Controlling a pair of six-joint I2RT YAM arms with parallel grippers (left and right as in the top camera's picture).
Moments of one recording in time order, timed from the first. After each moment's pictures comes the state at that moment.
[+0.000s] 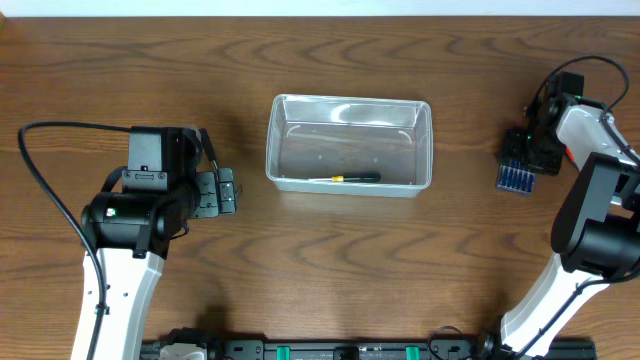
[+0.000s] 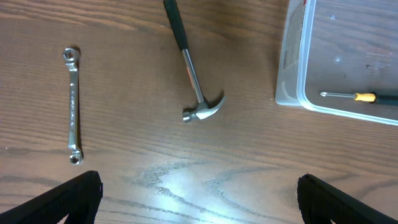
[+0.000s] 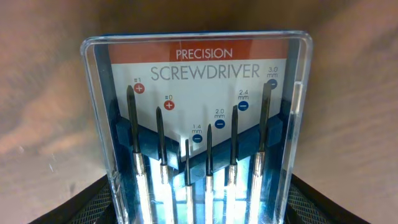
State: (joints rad) left arm -0.08 1.12 1.12 -1.08 -0.04 -0.14; right arm -0.27 2.08 1.43 -0.83 0.02 0.06
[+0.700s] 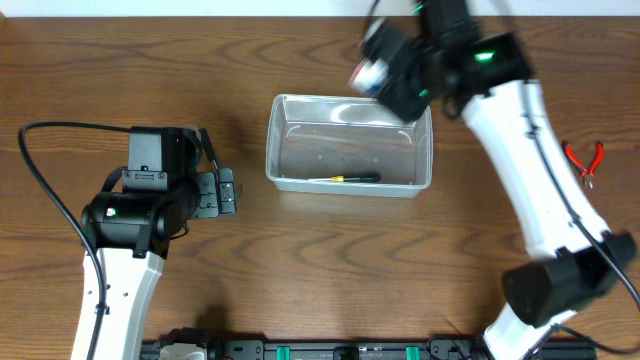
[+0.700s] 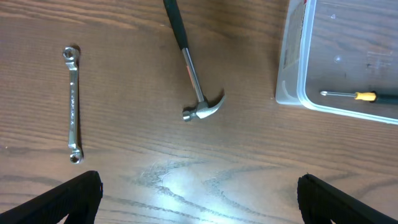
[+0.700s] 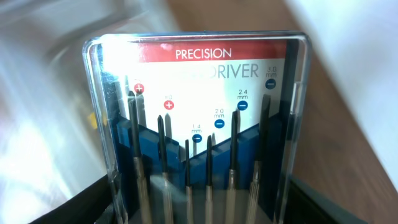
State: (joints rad) left arm -0.08 1.12 1.12 -1.08 -0.04 -0.14; right arm 0.38 1.86 1.92 -1.11 -0.14 -0.68
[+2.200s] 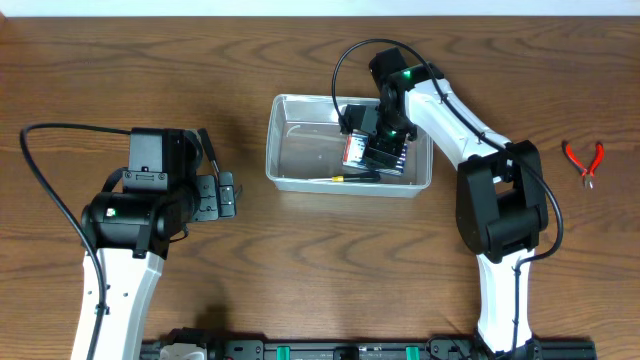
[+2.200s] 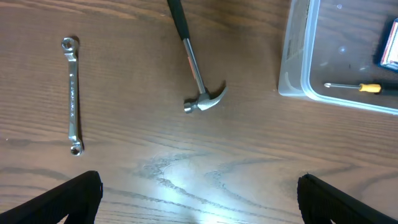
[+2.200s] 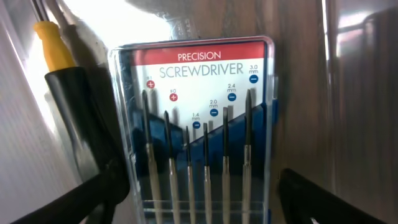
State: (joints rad) left arm -0.08 1.12 1.12 -1.11 -0.04 -0.14; right arm 0.36 2.24 1.78 -1.04 -0.18 -0.90
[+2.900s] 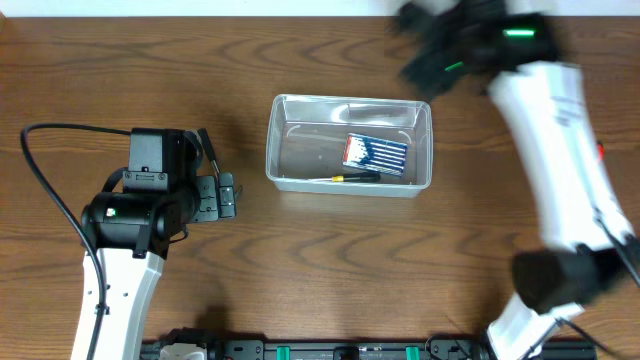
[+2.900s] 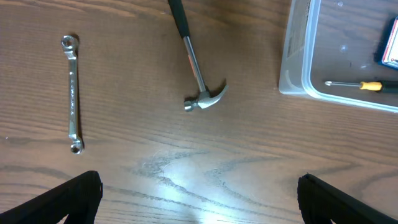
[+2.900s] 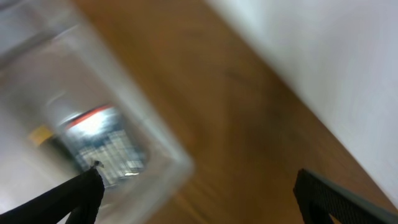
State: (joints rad) left arm -0.08 1.12 1.12 -1.11 -0.04 -0.14; right arm 0.16 1.85 2.12 -1.14 -0.08 -0.51
